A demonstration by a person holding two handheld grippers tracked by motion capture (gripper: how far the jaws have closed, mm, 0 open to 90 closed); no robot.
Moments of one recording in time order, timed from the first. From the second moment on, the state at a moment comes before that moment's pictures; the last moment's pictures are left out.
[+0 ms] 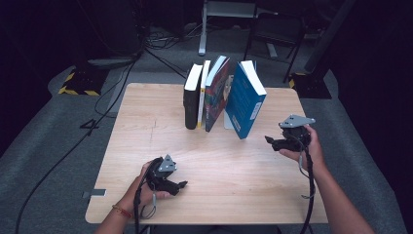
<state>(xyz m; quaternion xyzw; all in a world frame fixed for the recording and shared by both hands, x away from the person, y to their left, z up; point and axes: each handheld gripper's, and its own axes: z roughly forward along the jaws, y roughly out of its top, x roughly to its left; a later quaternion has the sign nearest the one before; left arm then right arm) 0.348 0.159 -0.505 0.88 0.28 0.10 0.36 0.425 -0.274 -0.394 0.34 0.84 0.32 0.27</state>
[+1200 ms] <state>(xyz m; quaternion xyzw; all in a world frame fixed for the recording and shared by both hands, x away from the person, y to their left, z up) 0.348 0.159 -0.505 0.88 0.28 0.10 0.36 0.362 -0.323 -0.450 0.30 0.87 0.29 0.26</state>
